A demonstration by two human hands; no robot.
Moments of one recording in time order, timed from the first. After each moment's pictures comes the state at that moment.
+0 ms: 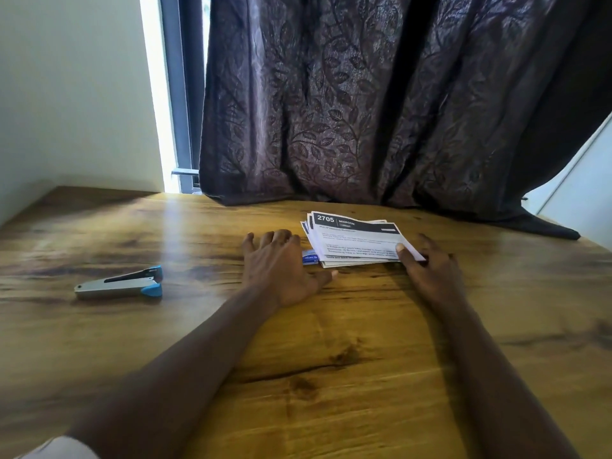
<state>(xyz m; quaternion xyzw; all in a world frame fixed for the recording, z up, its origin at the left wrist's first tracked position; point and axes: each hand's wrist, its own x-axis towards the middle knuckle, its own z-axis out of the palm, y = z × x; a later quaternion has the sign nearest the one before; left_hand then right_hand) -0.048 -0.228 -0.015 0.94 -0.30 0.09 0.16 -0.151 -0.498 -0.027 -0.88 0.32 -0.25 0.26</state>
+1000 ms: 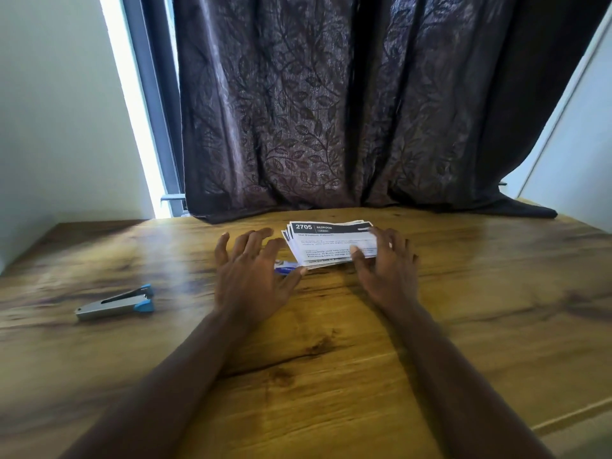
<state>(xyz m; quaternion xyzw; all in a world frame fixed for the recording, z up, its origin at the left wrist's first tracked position) -0.075 -0.208 -0.011 0.90 -0.32 0.26 0.18 -0.161 -0.443 -0.027 -0.90 0.24 -0.33 0.12</state>
